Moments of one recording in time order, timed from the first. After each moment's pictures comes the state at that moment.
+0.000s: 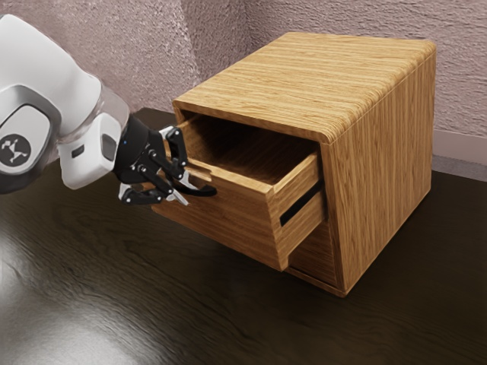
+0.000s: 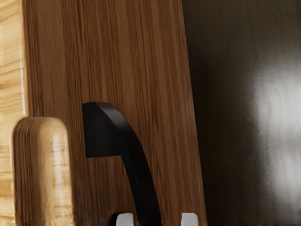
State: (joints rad) arm -0.02 -0.46 0.03 -2.07 -0.12 2.09 1.78
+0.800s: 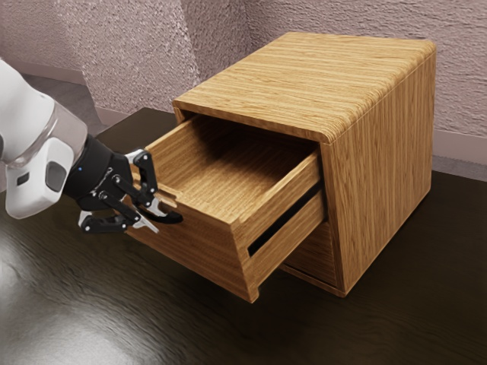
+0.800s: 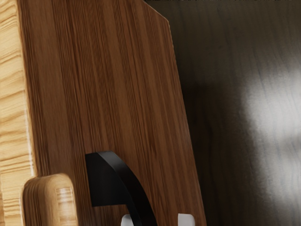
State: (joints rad) arm -0.06 -0.64 0.05 -2.19 -0.12 2.01 1.82
